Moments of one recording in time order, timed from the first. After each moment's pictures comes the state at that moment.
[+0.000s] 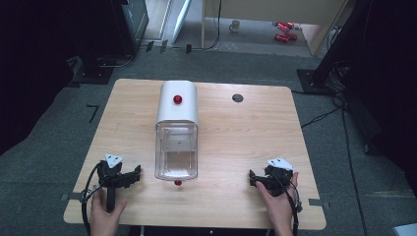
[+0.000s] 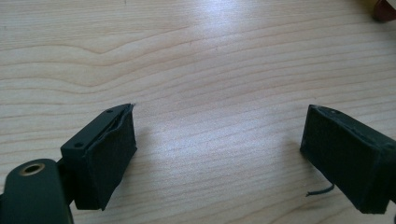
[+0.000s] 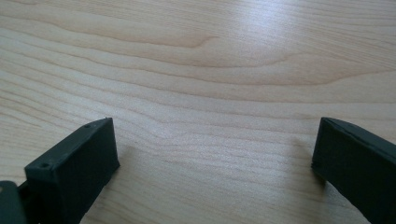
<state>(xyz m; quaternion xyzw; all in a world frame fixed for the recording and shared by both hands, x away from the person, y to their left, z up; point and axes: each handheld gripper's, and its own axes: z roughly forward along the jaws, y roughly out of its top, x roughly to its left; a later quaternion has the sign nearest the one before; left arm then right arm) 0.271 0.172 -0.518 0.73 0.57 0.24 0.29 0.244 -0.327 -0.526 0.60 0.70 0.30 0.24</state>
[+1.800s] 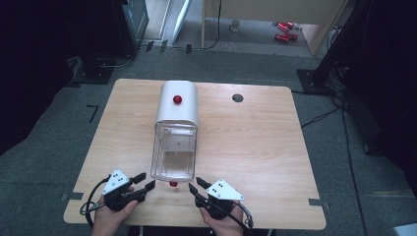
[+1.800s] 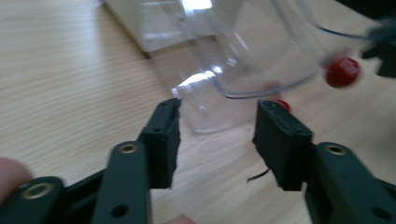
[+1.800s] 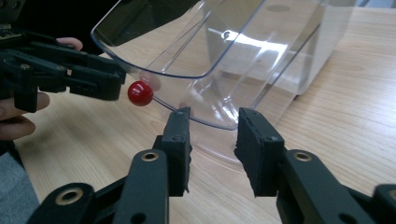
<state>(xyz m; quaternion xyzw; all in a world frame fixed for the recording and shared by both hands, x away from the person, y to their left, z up) 0.206 0.143 -0.489 0.77 0.40 0.13 0.47 0.175 -0.155 -0.486 0.41 0.72 0.53 0.18</state>
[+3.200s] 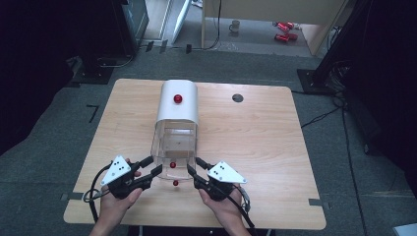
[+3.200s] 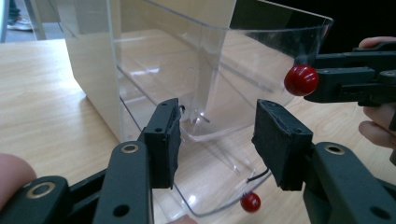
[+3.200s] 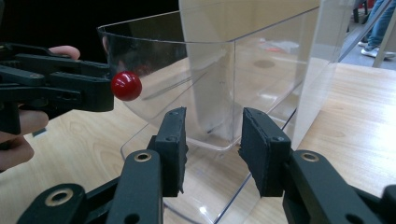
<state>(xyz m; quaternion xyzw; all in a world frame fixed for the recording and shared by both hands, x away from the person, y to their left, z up) 0.230 0.127 -0.446 0.74 0.36 0.16 0.55 0.213 -0.156 -0.455 0.39 0.70 0.57 0.21</state>
